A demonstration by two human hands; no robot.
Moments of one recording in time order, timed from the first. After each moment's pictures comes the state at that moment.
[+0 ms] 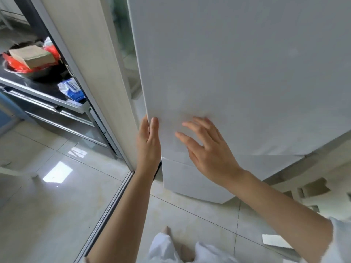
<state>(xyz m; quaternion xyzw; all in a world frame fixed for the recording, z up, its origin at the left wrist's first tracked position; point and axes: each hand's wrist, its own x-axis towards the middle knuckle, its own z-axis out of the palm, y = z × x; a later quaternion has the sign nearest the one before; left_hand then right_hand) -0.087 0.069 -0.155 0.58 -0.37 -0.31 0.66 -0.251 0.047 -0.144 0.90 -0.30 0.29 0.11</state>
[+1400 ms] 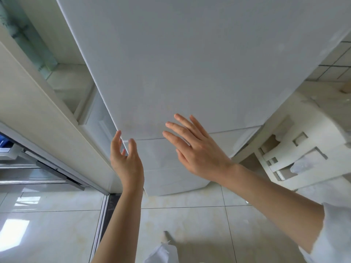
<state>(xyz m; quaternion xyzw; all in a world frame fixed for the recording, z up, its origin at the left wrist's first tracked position) -0.083 0.015 -0.187 0.64 -0.33 -0.33 0.61 -0.259 0.031 -0.138 0.87 -0.43 0.19 0.15</state>
